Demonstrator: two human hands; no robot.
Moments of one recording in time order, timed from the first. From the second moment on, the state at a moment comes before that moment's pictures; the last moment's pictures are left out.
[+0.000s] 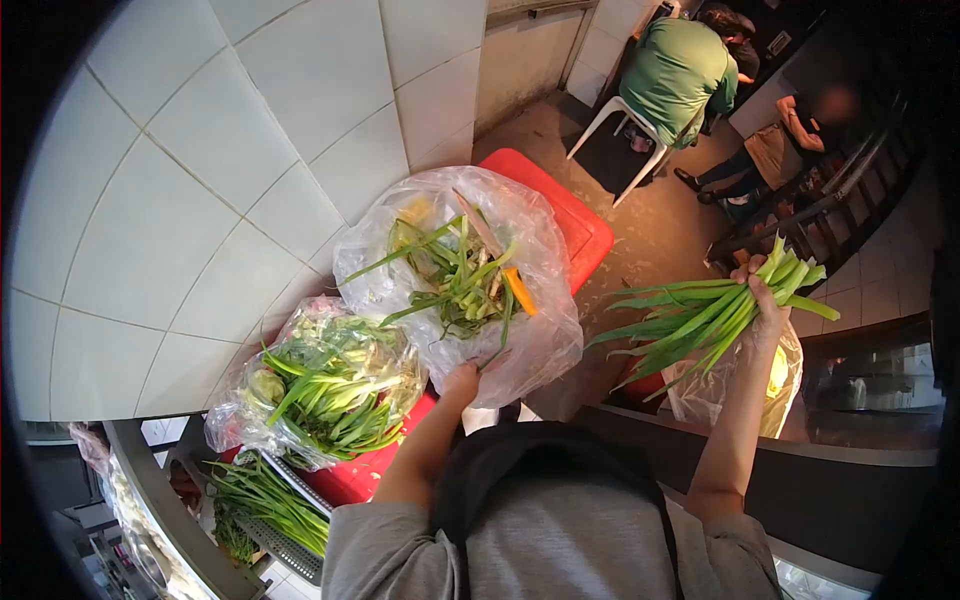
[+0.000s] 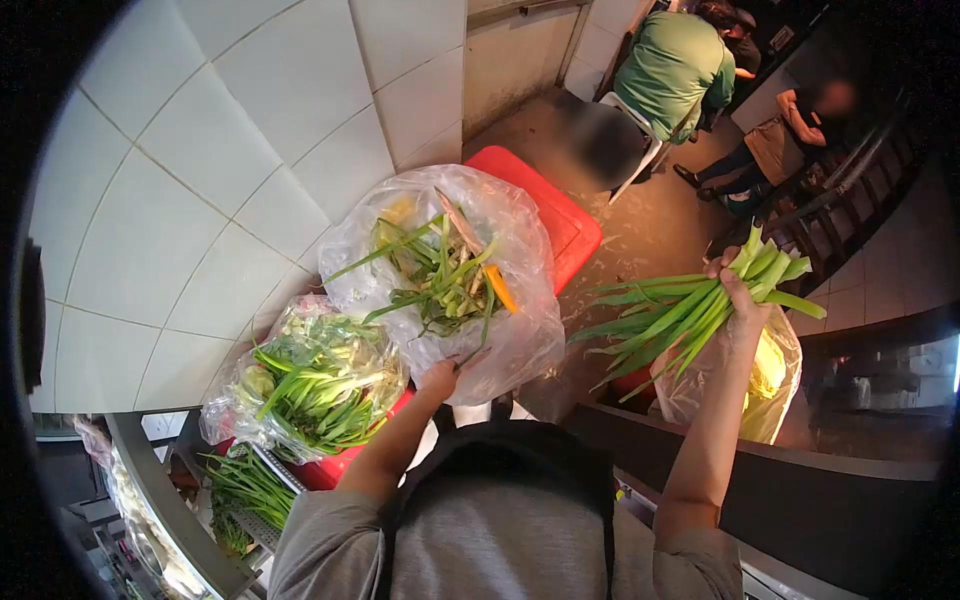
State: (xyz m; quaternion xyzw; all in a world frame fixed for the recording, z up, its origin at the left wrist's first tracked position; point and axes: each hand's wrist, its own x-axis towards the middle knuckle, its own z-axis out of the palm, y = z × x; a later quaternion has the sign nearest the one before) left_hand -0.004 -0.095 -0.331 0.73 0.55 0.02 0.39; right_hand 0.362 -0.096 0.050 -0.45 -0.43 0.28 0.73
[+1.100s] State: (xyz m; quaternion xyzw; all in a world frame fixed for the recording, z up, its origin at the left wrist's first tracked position) left_hand -0.047 -0.021 -0.041 0.17 0.11 0.23 0.95; right_hand 0.078 -0.060 0.018 -0.09 -0.92 0.13 0.36
